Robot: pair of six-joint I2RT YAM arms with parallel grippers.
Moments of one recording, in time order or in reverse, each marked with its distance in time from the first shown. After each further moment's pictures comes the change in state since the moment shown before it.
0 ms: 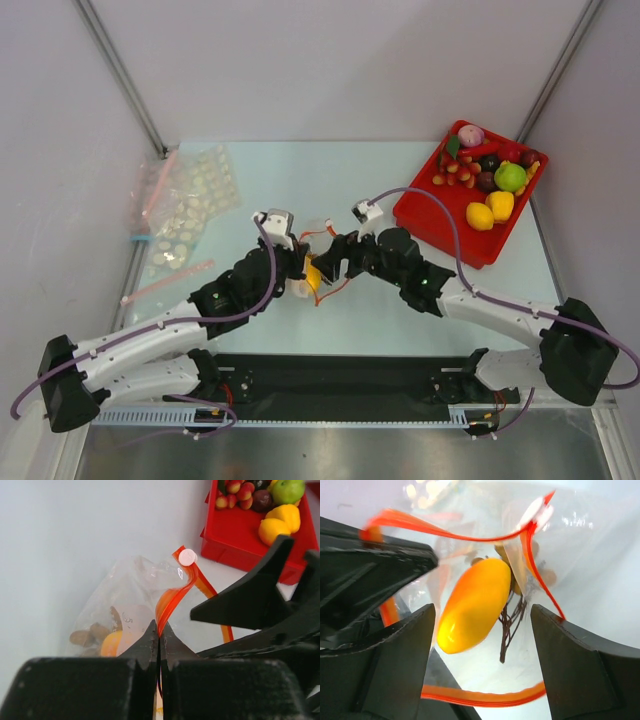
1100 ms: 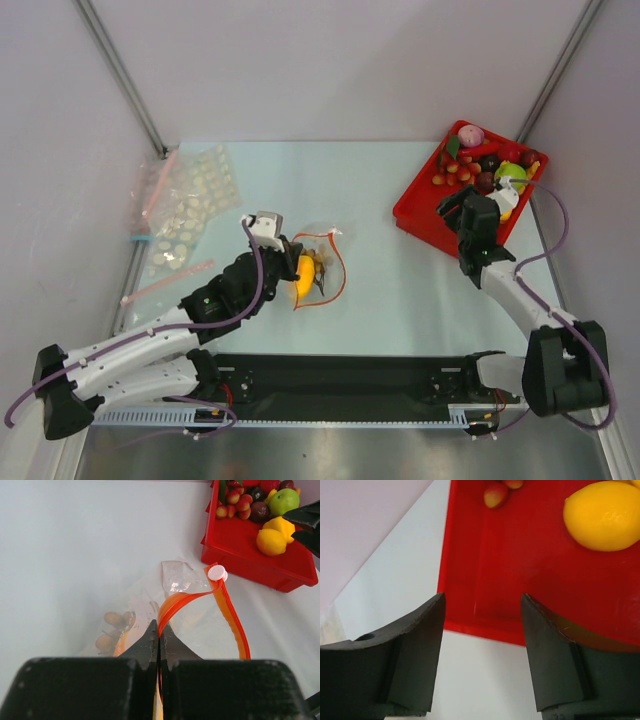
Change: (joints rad) left arm 0.004 -0.072 -0.029 -0.017 -0.023 -0.018; right arm -0.691 -0.100 -0.058 -0.132 0.409 0.239
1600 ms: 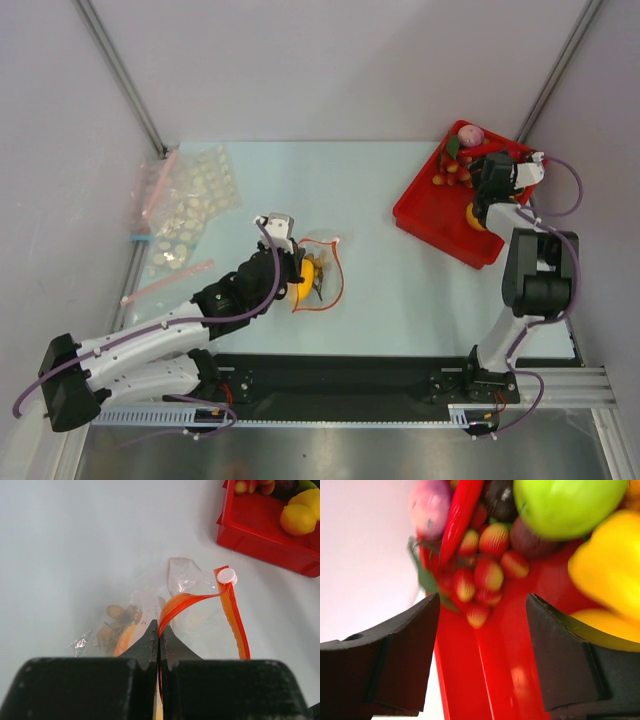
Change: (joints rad) left arm 0.000 0.080 -0.002 -0.016 -0.013 -0.001; right arm -0.246 0.566 0.412 0.111 0.053 0.195
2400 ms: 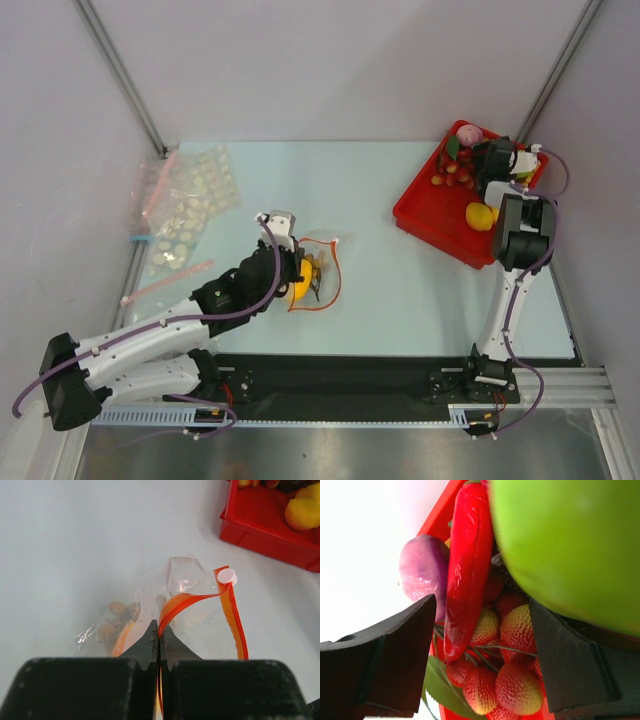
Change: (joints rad) left arm 0.000 0.012 0.047 -0.080 0.002 -0.008; right arm -0.101 0.542 0.520 0.045 -0.155 0.164
